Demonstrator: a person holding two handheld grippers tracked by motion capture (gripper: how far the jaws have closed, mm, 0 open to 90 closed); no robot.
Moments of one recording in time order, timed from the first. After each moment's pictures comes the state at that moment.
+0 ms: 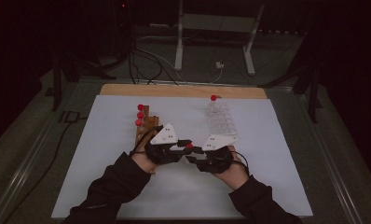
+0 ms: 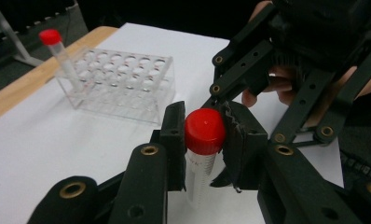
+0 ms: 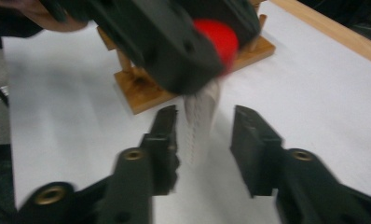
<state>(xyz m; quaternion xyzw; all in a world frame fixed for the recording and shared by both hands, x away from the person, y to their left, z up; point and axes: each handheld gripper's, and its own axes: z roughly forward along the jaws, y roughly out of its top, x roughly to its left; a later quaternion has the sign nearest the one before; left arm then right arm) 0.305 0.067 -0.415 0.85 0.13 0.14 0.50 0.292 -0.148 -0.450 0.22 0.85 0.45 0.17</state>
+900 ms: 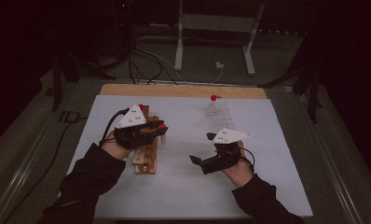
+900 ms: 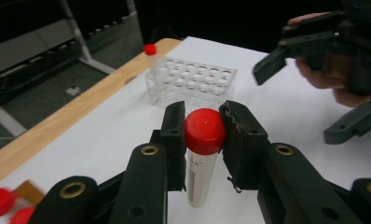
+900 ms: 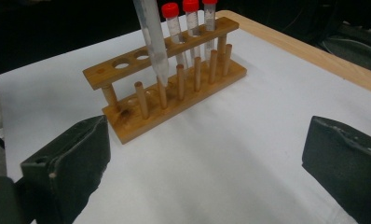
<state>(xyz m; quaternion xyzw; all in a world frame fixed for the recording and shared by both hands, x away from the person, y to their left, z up) 0.315 0.137 -0.376 0.82 0.20 0.21 0.50 0.294 -0.166 -0.436 0.26 0.81 0.50 0.18</state>
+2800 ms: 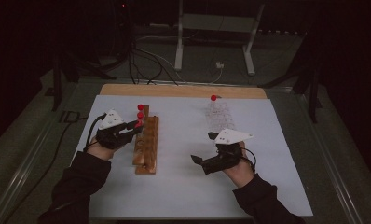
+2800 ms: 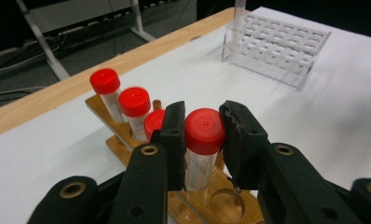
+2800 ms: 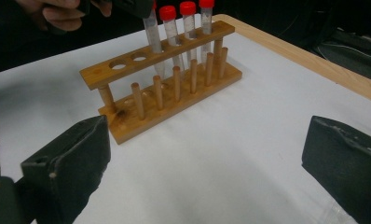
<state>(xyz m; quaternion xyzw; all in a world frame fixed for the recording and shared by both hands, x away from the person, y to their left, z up) 0.344 0.194 -0.438 0.79 0.31 0.24 0.47 0.294 -0.170 -0.435 0.25 0.81 0.50 0.19</state>
